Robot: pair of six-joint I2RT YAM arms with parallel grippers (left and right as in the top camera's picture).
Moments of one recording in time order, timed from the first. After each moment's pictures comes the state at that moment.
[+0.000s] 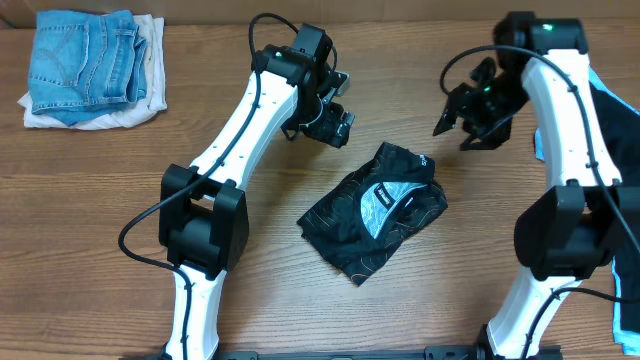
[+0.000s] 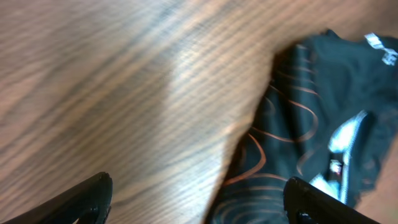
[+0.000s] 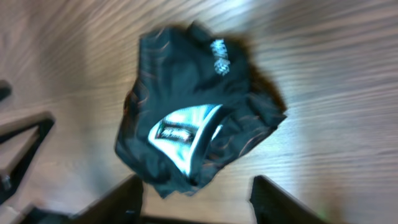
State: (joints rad) left arm -0.41 2.23 2.04 -1.16 0.24 0.00; right arm 0.01 2.06 2.02 -1.61 -0.35 0.31
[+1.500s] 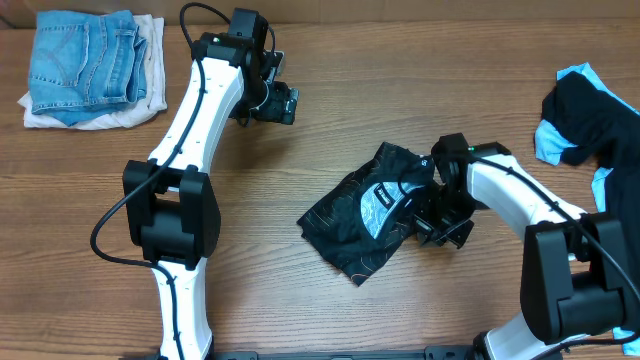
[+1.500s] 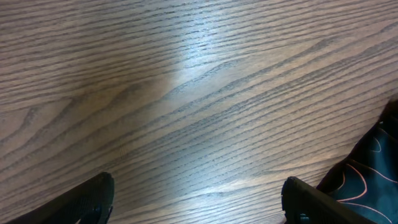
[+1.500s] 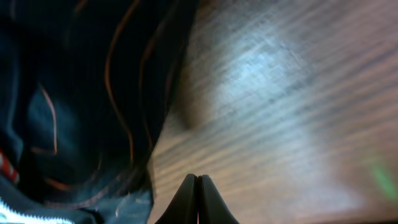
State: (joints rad) left arm -0.22 2.23 2.04 -1.15 0.16 -0.05; right arm 0.18 1.76 1.02 -1.05 -0.29 0.76
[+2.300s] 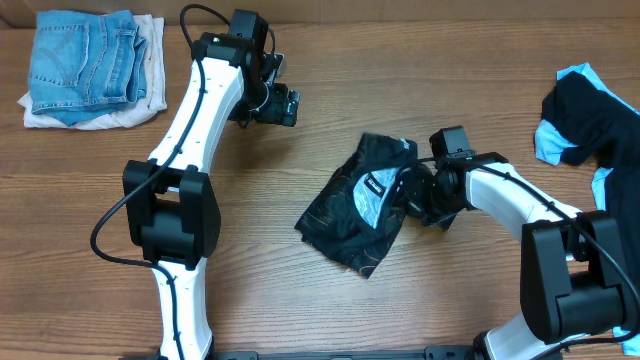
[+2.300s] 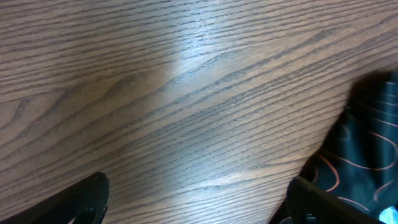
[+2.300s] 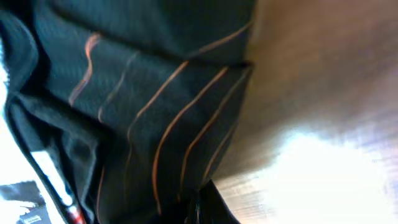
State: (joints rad) left arm -0.22 2.23 2.04 -1.17 0.17 -0.05; right arm 0.18 1.76 0.95 -0.64 -0.27 0.80
